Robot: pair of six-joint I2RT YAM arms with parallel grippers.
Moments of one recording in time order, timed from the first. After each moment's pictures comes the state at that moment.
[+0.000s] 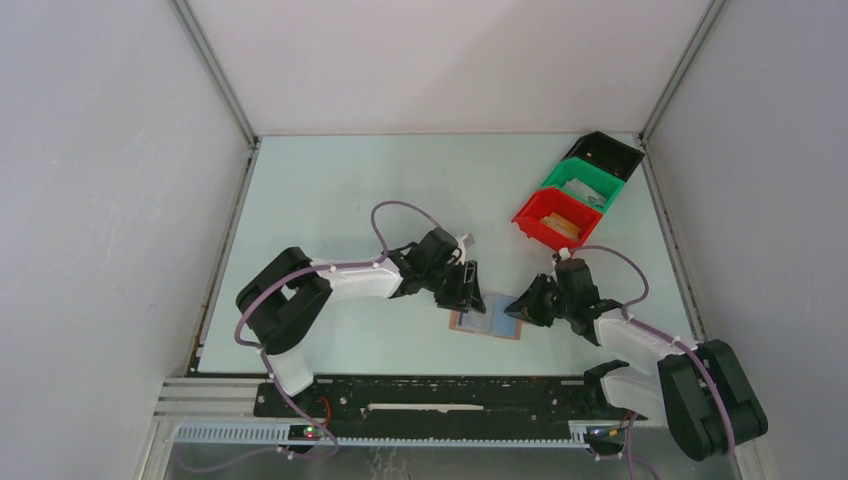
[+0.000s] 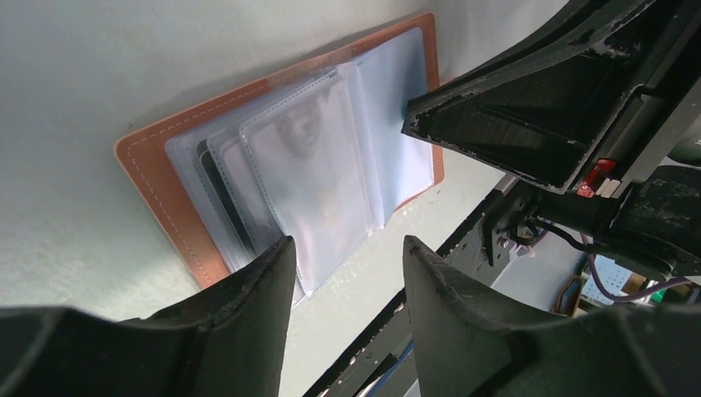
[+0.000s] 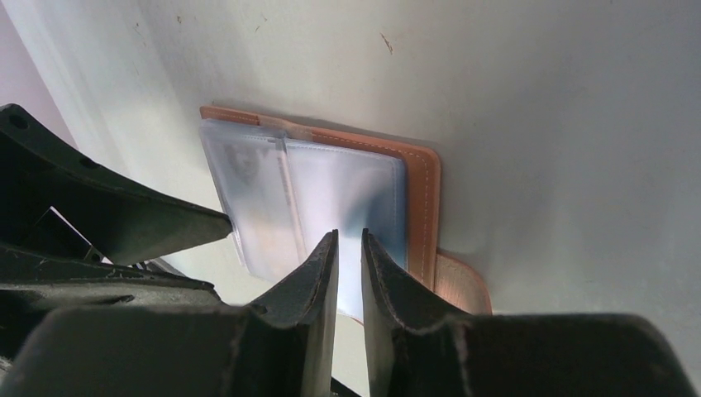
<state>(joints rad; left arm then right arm) -0.87 1.75 0.96 -0.06 0.39 -0.76 0.33 1.12 0.28 0.00 -0.35 0.87</state>
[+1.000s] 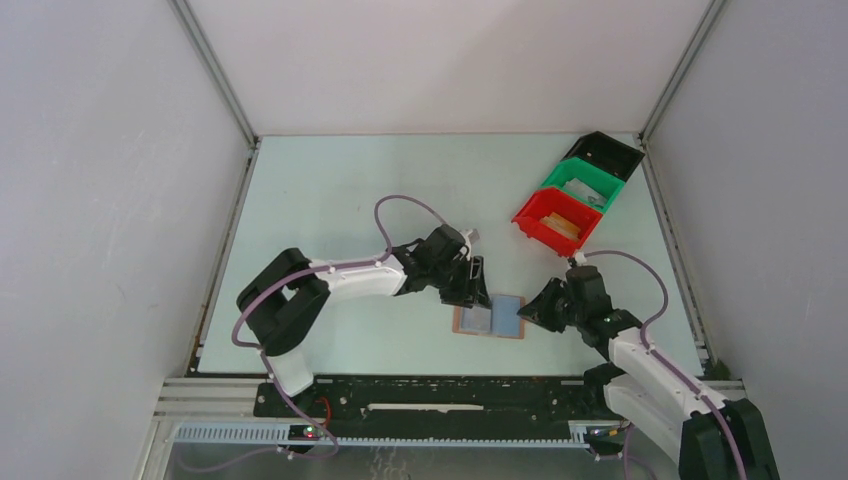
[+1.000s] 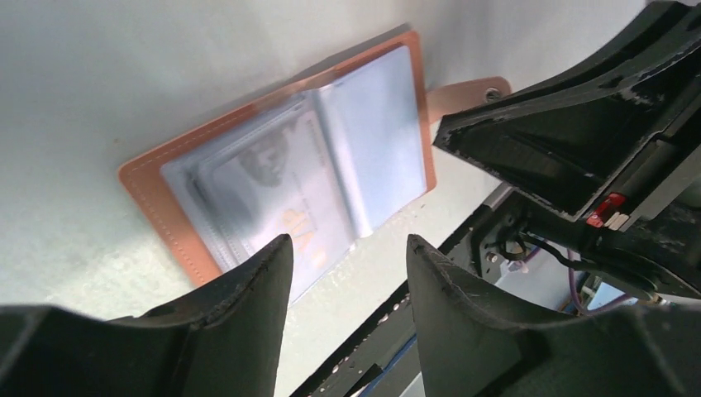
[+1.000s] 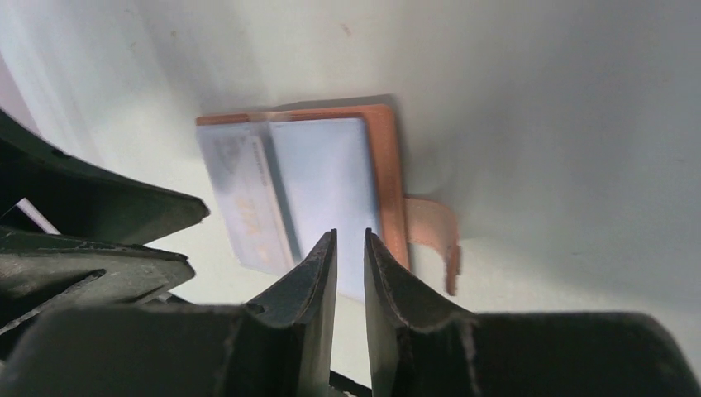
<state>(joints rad) -0.90 1.74 1.02 -0.11 0.35 -0.78 0.32 0.85 0.27 -0.23 -0.26 0.86</state>
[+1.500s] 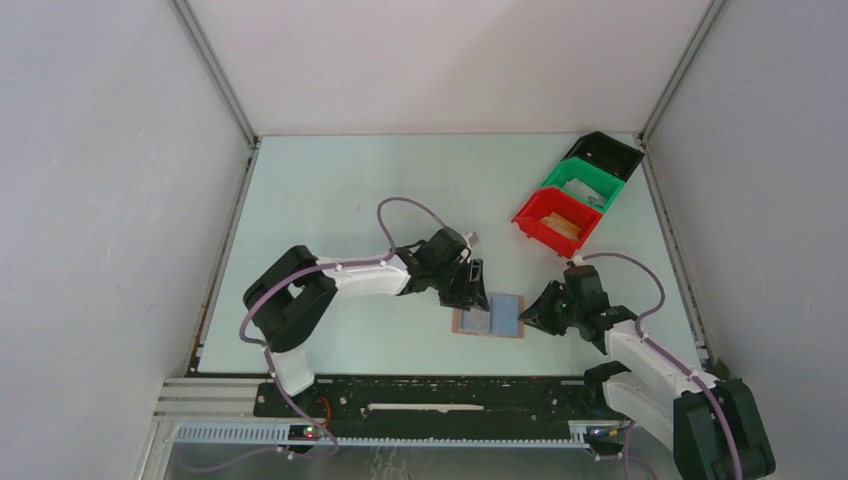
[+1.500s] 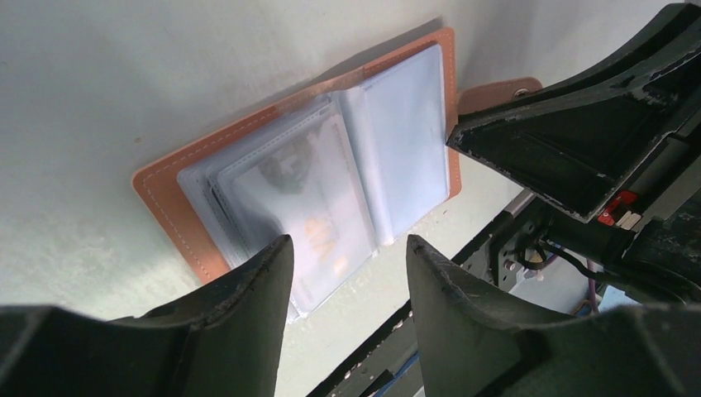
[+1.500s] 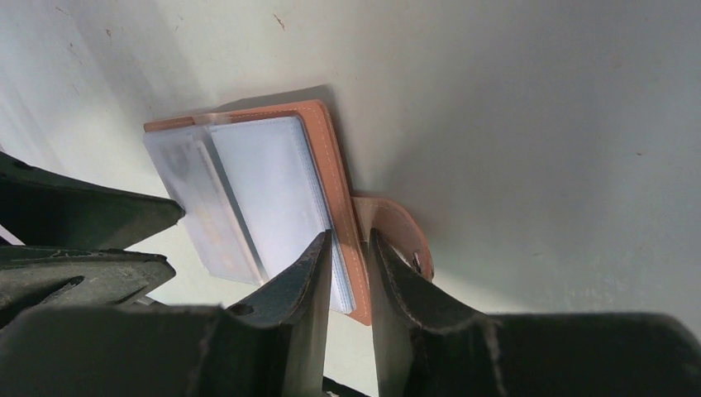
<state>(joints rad) -0.90 1.78 1.03 -0.14 0.31 -0.78 0.29 0.94 0.27 -0.25 -0.25 0.84</state>
